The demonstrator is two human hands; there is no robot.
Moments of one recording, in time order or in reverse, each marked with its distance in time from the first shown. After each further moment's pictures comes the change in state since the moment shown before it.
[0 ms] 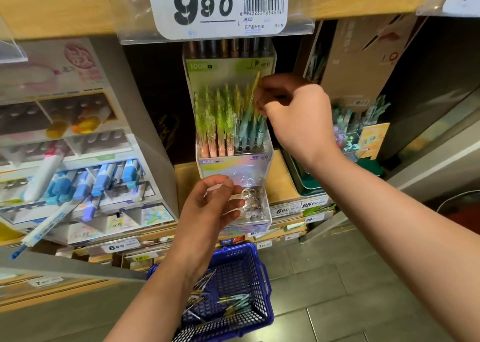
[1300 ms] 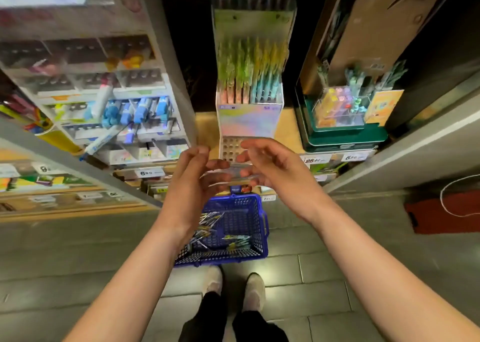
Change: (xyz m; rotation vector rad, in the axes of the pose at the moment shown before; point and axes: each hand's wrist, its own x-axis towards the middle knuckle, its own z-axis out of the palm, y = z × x) left_hand -0.087 0.018 -0.007 -0.077 0.160 0.009; right_hand -0.158 -0.015 -0.028 0.603 -0.603 0.463
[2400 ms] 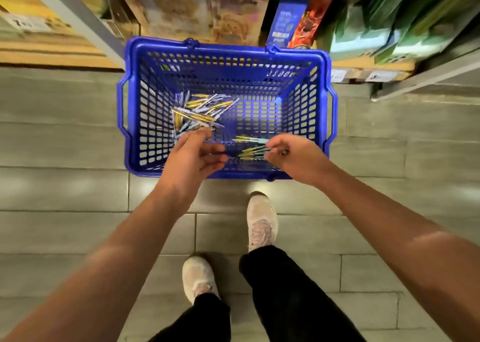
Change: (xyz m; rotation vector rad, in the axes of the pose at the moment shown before) left_hand 0.090 -0.479 -0.276 -0.004 0.326 -0.507; right_hand 0.058 0.607 -0.026 -0.821 -0.103 0.517
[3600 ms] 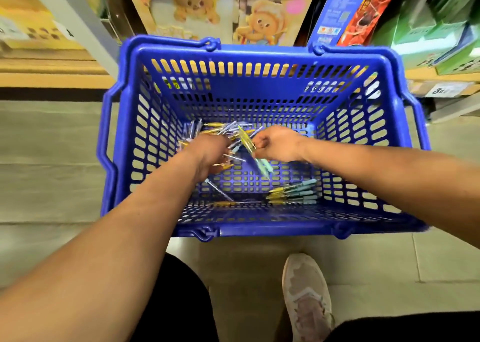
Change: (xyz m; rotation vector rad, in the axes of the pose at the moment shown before) left_hand 0.234 -0.027 -0.026 0.531 -0.055 0.014; right_hand 0.249 0.019 0.091 -0.298 -0.114 -0.242
